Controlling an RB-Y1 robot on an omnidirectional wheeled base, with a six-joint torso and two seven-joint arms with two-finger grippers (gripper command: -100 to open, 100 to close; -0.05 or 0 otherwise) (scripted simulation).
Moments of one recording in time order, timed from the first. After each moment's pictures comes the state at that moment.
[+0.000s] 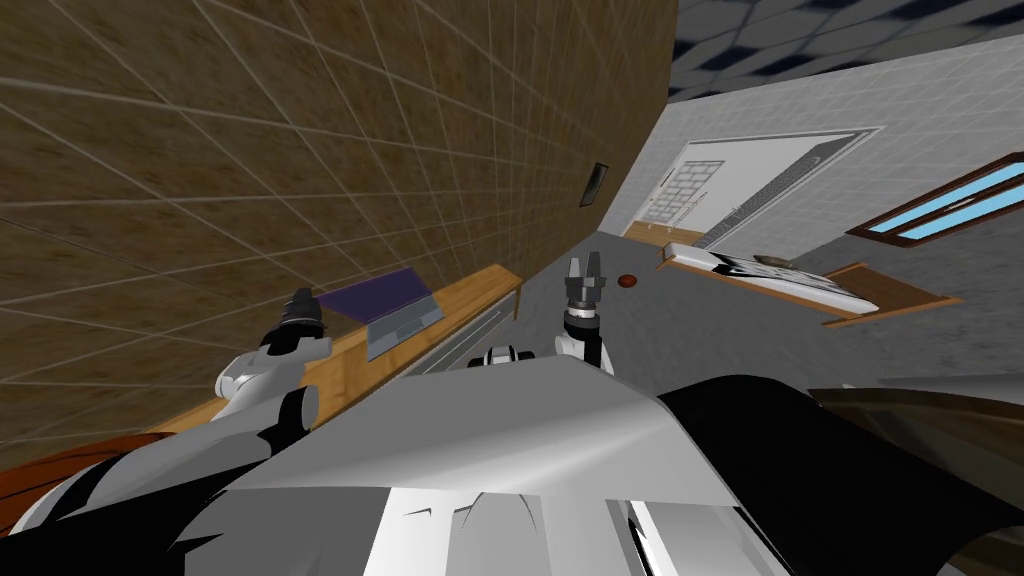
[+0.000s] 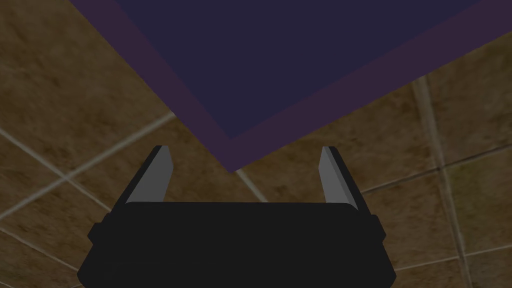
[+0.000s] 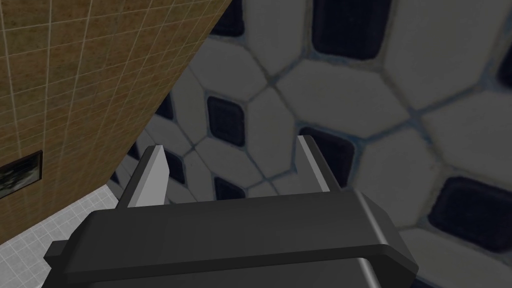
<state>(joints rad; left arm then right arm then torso) -0.25 0.78 0.46 -0.65 -0.04 -0.32 0.03 0.49 -0.01 0.05 -2.31 0.04 -0.58 -0.02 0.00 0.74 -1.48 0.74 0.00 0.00</state>
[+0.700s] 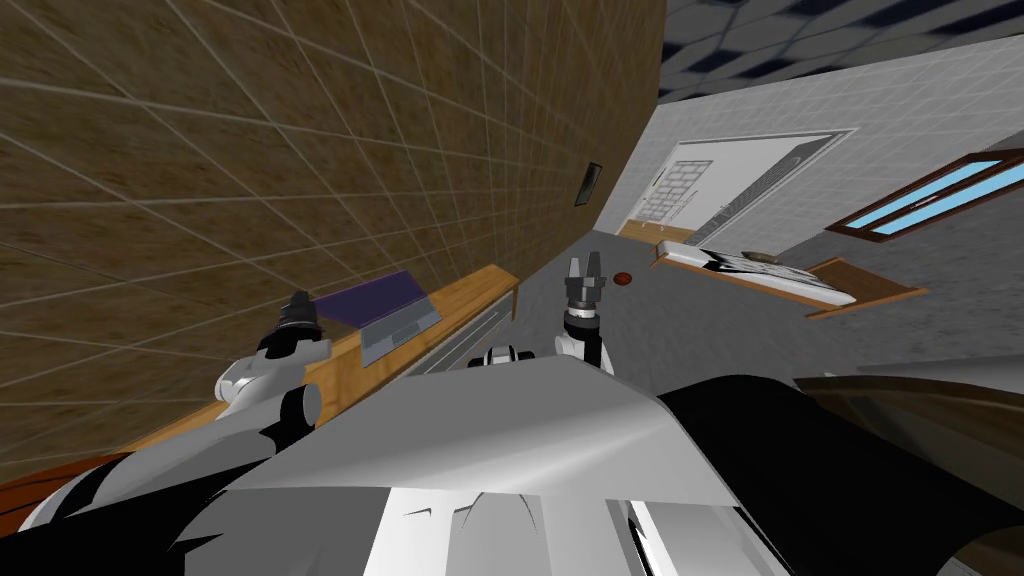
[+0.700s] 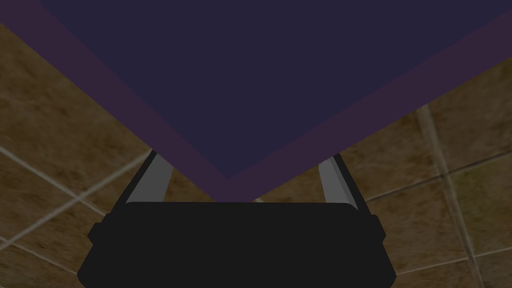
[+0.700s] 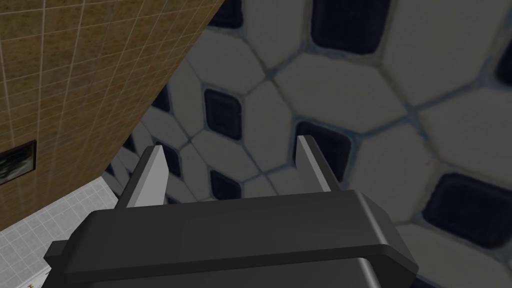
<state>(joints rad) -0.25 0.77 0.51 -0.62 -0.06 -0.33 -0.05 0.49 -0.01 0.05 -2.31 0.04 -0.58 -0.02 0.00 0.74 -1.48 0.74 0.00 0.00</state>
